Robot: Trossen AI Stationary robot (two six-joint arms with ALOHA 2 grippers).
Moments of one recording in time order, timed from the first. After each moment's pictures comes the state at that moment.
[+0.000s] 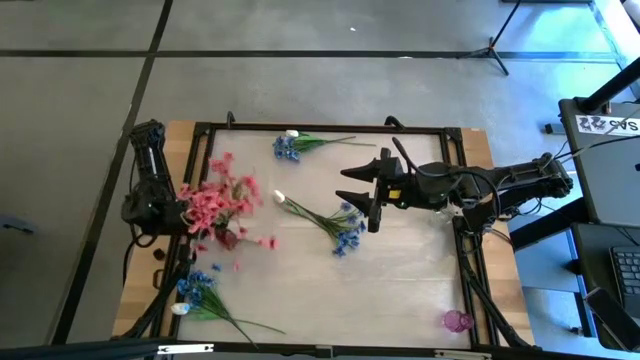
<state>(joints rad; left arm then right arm) -1.20 0.34 0.23 0.28 -1.24 0.15 0.24 1.33 1.38 -0.17 0.41 0.24</state>
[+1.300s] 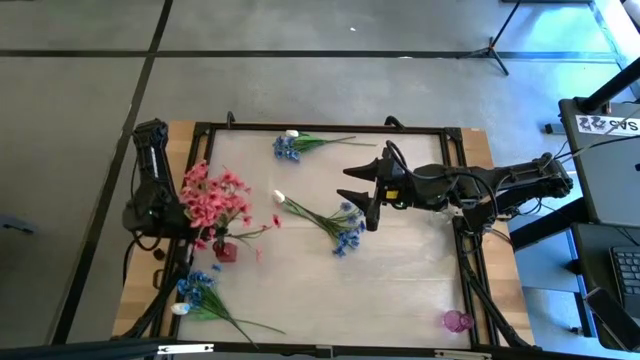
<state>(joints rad) -1.24 0.34 0.23 0.13 -1.23 -0.12 0.24 1.33 1.38 -0.23 0.46 0.24</state>
